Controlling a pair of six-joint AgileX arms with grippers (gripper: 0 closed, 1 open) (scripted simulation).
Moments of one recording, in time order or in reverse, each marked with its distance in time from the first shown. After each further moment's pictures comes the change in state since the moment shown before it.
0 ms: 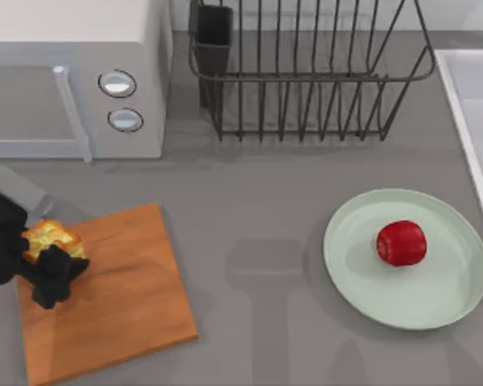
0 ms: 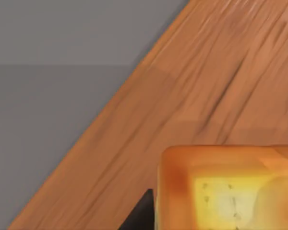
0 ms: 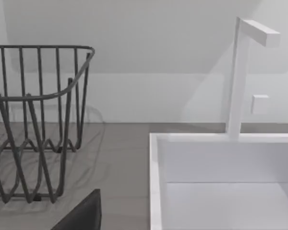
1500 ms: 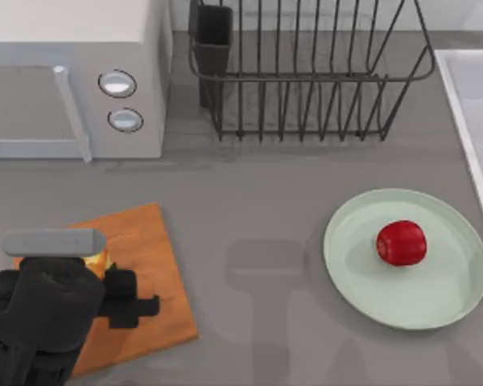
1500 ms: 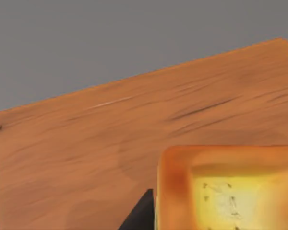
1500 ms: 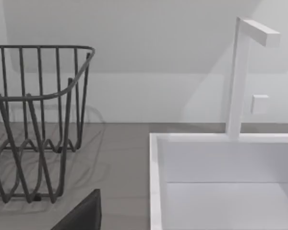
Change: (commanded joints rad) left arm -0.760 -0.325 -0.297 0.284 -1.088 -0.953; right arm 0.000 0.000 0.000 0.000 0.000 0.000
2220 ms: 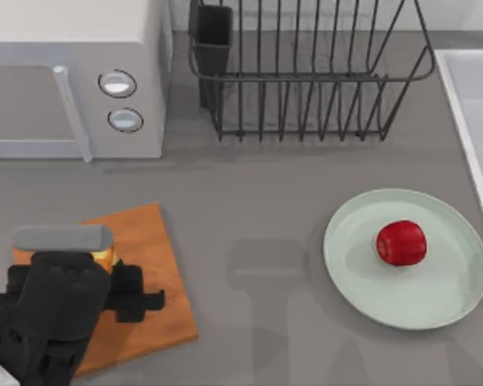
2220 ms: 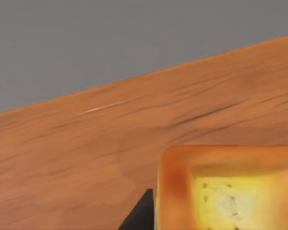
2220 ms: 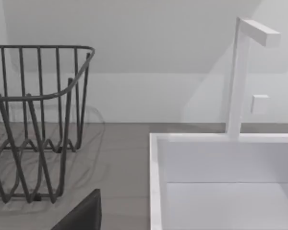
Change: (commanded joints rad) left arm 0.045 0.168 0.008 0.170 0.034 0.035; right arm 0.000 0.000 0.000 0.000 0.000 0.000
